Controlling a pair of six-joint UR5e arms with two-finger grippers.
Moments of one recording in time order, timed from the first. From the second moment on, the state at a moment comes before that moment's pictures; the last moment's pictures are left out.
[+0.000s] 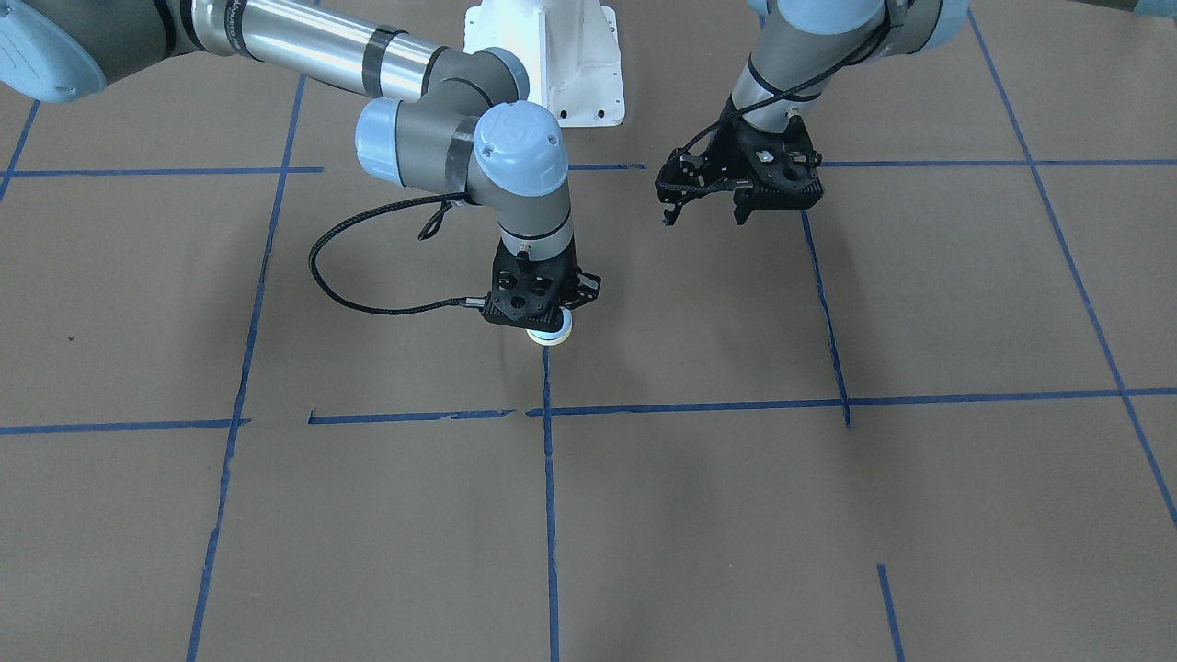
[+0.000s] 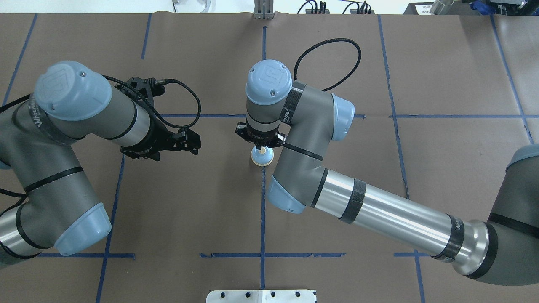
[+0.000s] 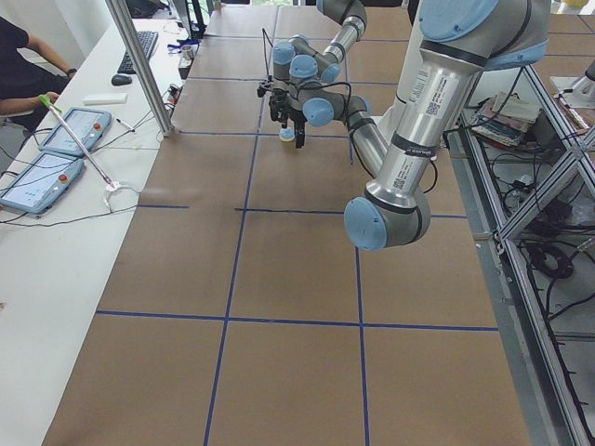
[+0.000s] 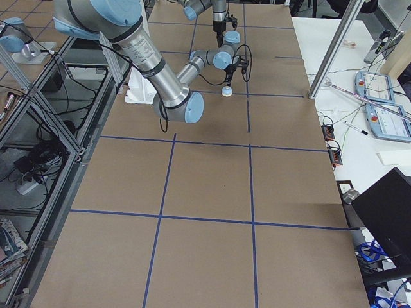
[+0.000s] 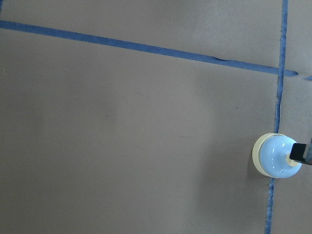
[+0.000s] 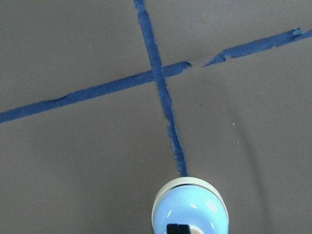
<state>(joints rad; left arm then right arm) -0.65 -2.00 -1.98 -1.64 -2.01 -1.30 0.54 -0.67 1.34 -1.46 1.94 1.46</state>
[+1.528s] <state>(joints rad) -0.65 -1.97 -1.98 -1.64 -2.00 -1.27 0.65 -0.77 1.55 -1.51 2.06 1.45</state>
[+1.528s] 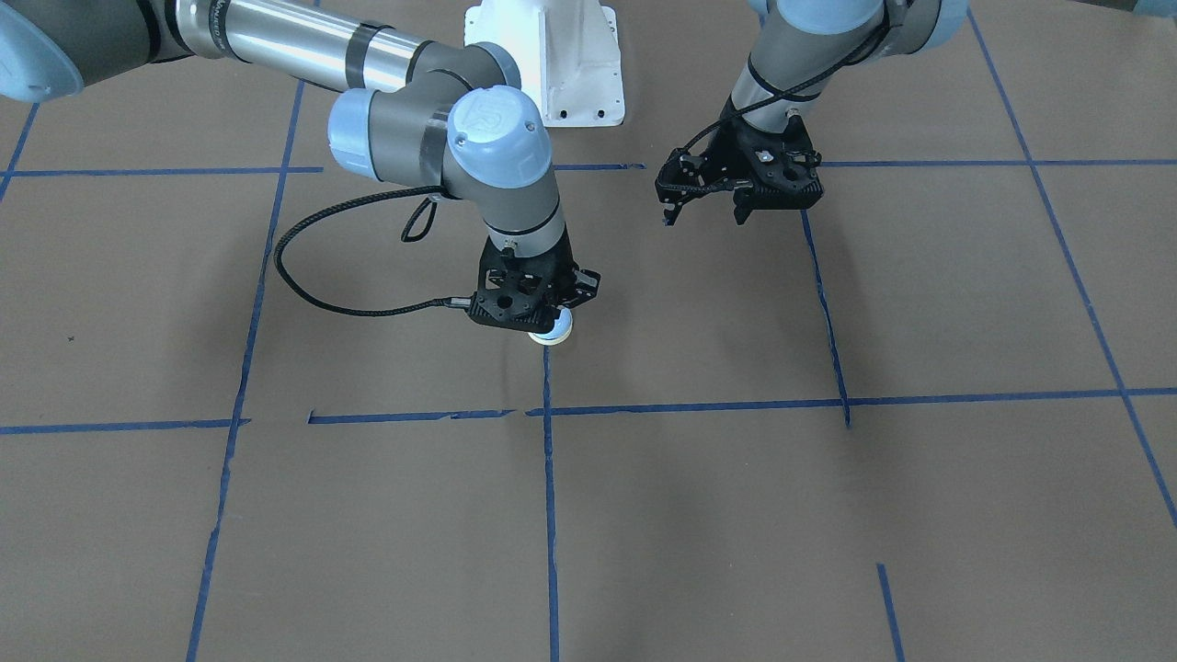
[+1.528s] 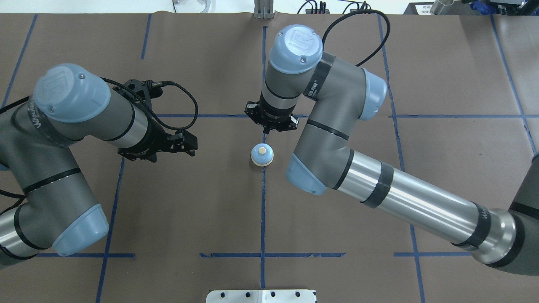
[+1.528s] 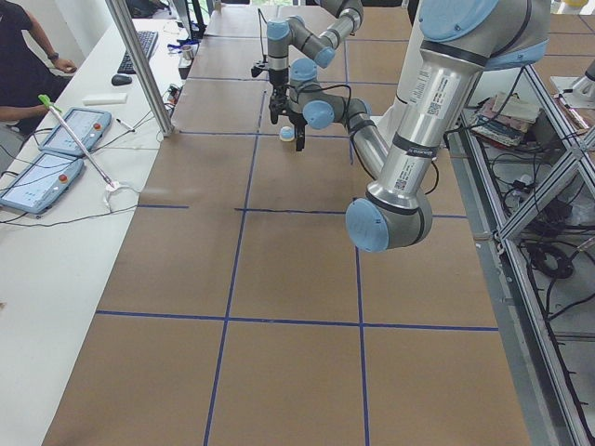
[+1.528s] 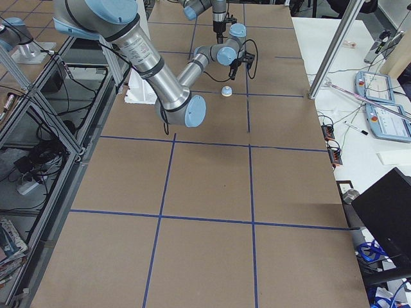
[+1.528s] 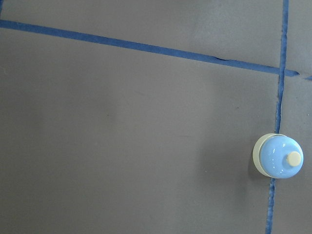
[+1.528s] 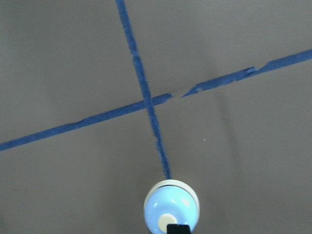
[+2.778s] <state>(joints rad) -1.03 -1.57 -2.03 -1.64 -2.10 -0.42 1.14 -1.58 2.03 -1.51 2.26 0.48</state>
